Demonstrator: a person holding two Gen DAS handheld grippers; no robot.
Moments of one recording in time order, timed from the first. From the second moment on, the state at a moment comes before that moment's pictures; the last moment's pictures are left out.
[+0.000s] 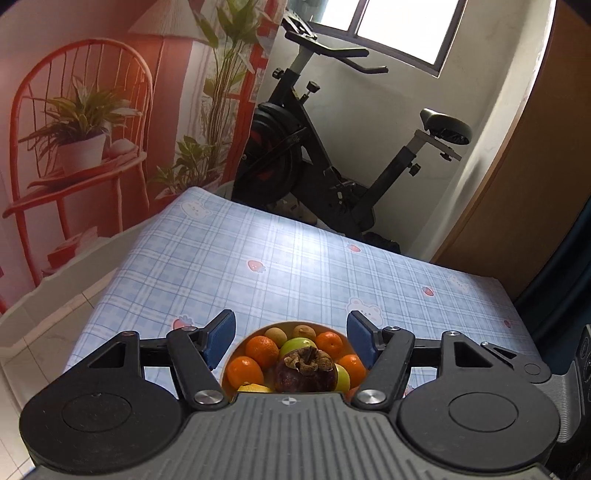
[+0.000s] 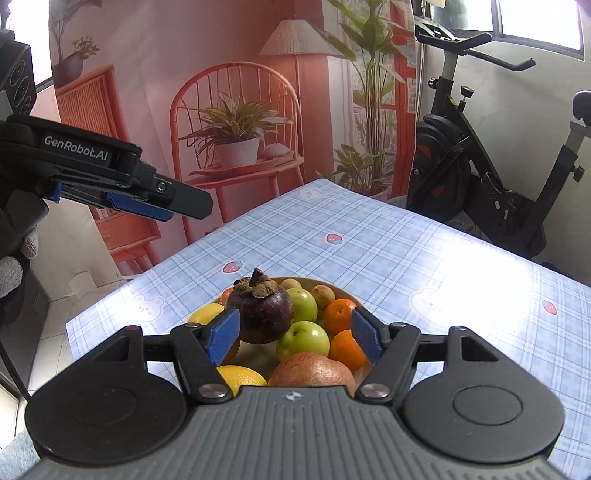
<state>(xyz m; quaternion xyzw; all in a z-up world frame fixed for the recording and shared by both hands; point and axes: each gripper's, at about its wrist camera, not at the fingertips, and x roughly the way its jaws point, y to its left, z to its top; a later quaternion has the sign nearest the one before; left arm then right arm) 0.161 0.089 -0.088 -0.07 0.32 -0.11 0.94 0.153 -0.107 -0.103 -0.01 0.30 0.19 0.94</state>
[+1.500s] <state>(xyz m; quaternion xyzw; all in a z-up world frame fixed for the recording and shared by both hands) 0.012 -0.022 0.006 0.05 0.15 -0.05 0.99 0.008 -0.174 0.024 0.09 0.16 0.01 0.98</state>
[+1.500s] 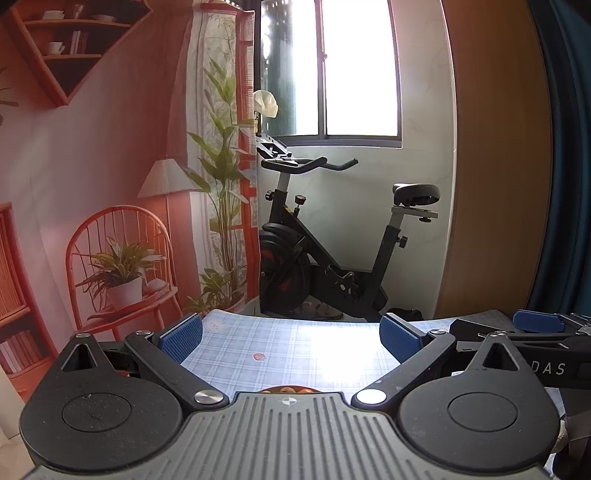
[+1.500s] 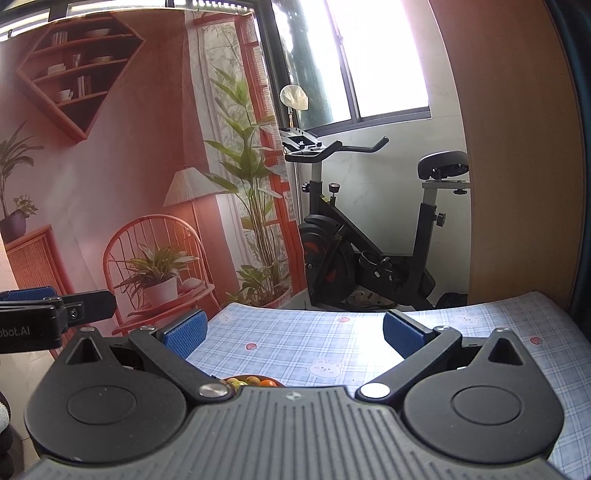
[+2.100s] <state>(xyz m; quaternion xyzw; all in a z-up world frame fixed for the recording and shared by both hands) 0.013 -0.019 0.011 0.04 0.16 -0.05 0.98 0.005 -0.170 0.031 0.07 0.16 0.00 0.99</state>
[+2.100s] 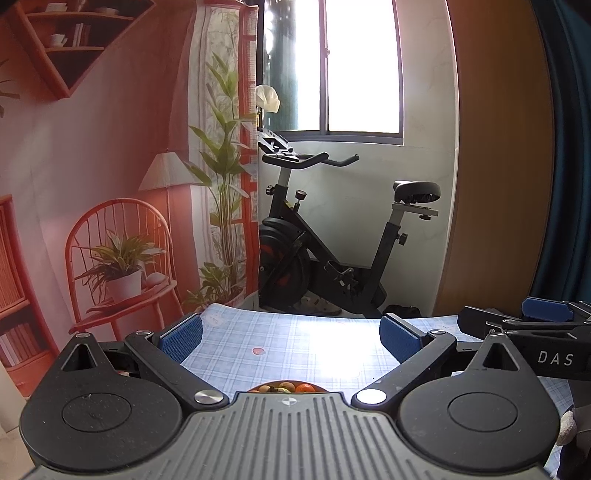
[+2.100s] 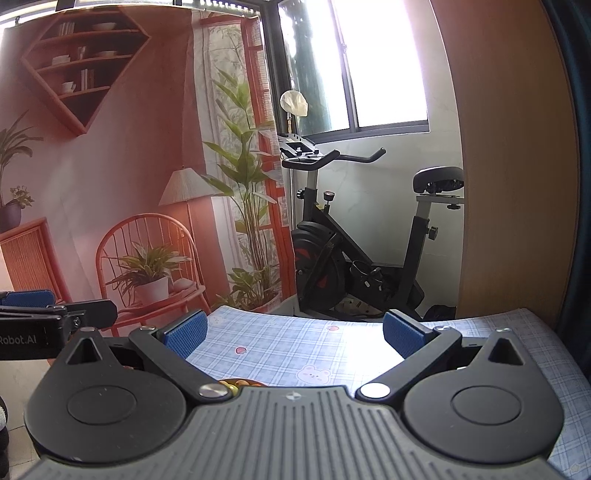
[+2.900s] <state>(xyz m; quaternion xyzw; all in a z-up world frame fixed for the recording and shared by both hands) 0.011 -0.018 0.009 0.03 0.16 -0.05 0.98 -0.001 -0.169 0.035 0.06 0.15 0.00 0.99</state>
